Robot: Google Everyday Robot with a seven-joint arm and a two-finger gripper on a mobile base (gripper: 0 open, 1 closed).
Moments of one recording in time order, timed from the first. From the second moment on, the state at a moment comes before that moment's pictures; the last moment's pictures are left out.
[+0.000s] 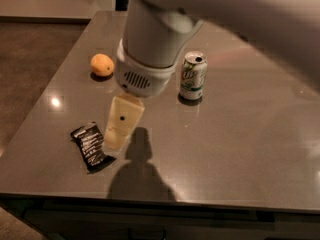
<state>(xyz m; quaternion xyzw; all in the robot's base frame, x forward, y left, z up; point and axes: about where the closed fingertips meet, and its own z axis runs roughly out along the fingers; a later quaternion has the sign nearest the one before) 0.425 0.053 0.936 -0.60 0.78 0.07 0.16</state>
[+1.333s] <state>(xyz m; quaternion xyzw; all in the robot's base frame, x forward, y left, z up) 0.447 0.098 0.874 -0.59 0.79 0.06 0.15</state>
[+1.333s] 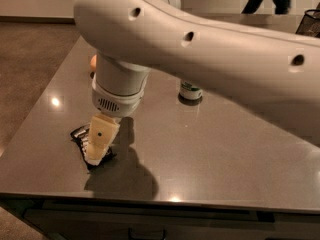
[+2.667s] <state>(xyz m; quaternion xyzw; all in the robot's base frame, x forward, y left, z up) 0.433 0.134 0.838 -0.62 0.77 0.05 0.14</state>
